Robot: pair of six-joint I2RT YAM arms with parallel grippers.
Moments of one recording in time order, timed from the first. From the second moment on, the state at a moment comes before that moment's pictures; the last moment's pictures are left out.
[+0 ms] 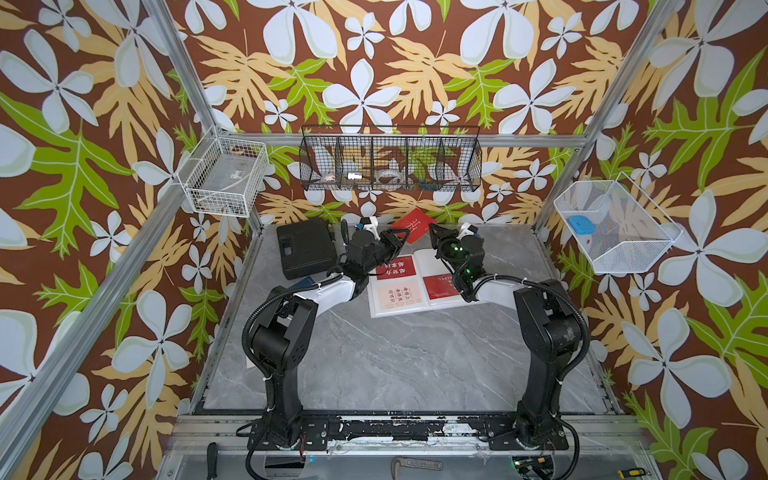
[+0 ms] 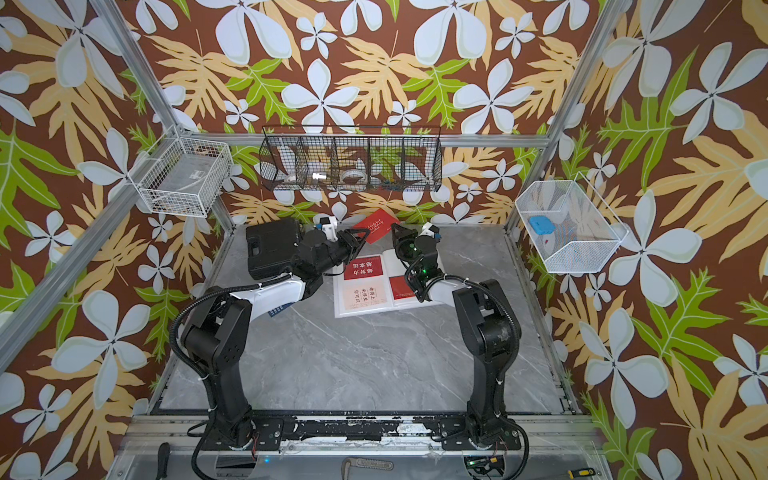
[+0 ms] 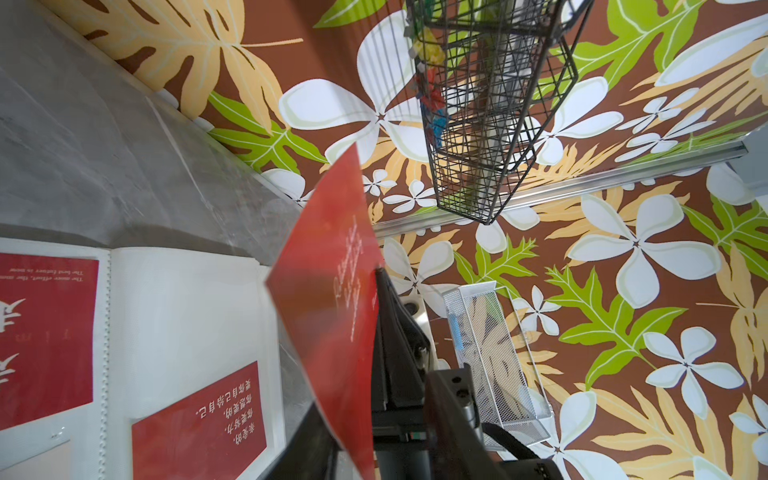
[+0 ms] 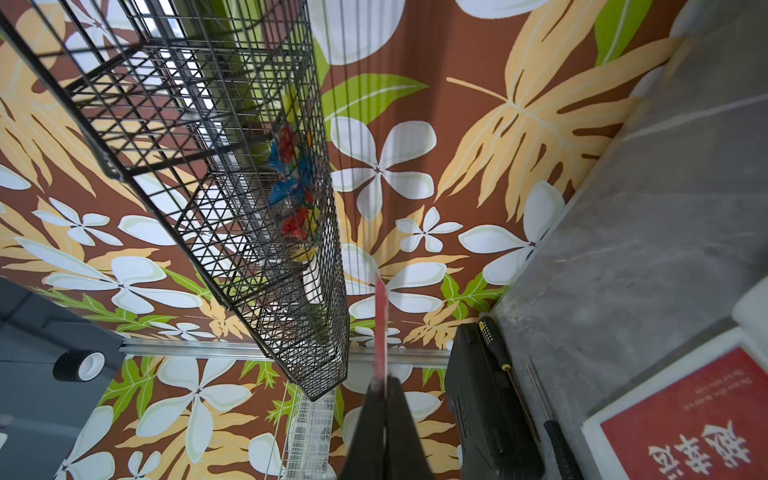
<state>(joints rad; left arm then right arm) -0.48 1.90 1.26 0.60 0.28 -1.29 0.33 1.97 1.16 0.86 -0.09 1.53</state>
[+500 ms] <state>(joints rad) -0.47 1.94 1.29 0.60 0.30 -1.27 0.35 1.93 1.09 0.88 -0.06 1.55</state>
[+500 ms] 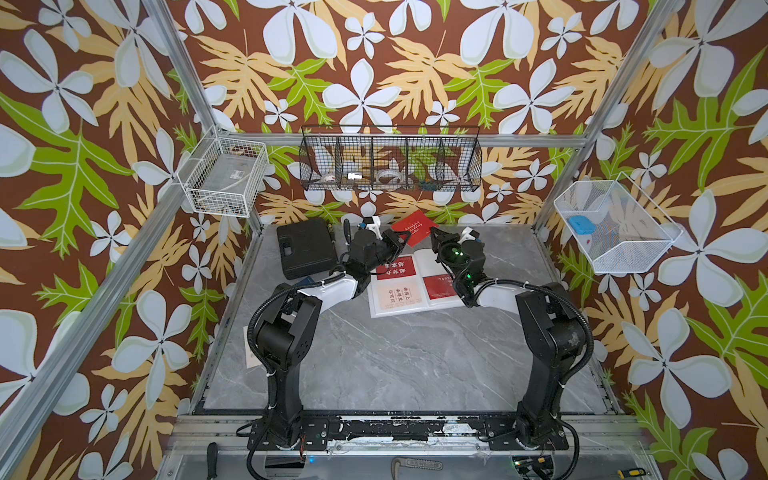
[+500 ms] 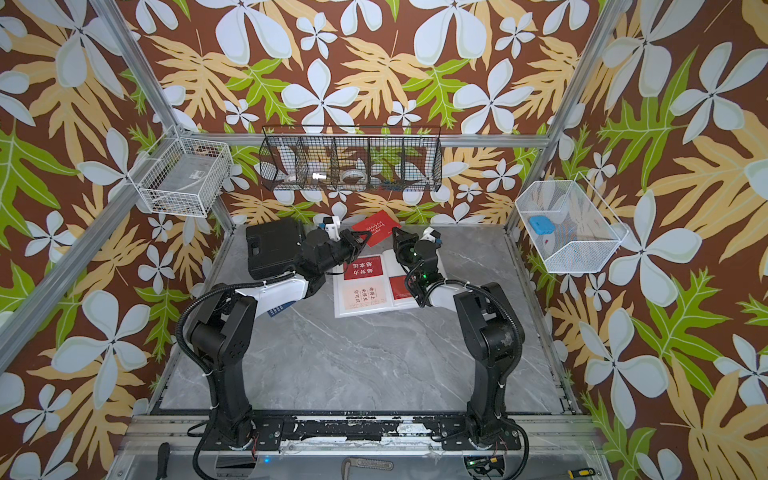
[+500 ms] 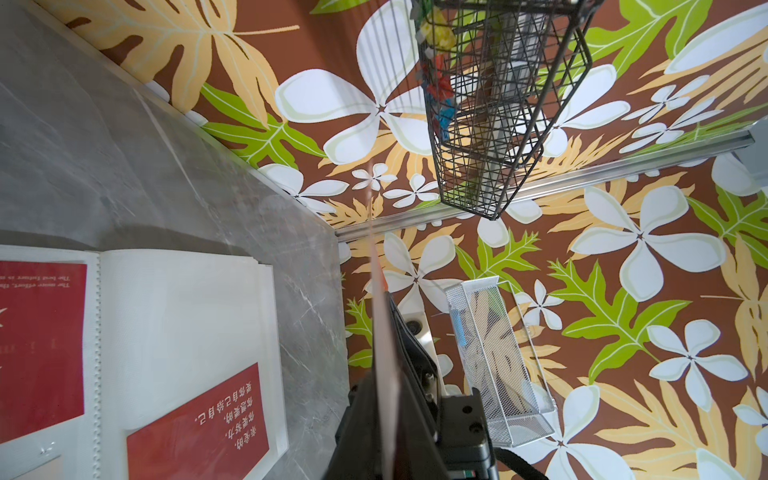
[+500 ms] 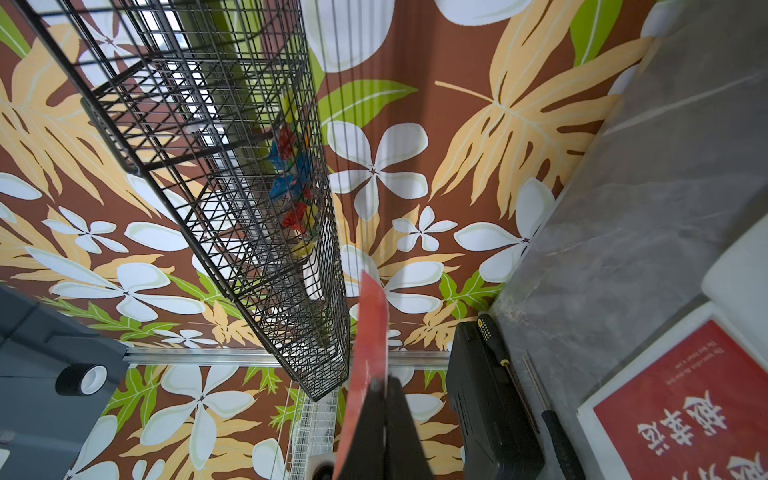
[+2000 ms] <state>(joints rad) -0.34 2.06 1.33 0.09 0.55 -0.82 0.18 2.26 1.69 -0.39 -0.11 0.43</state>
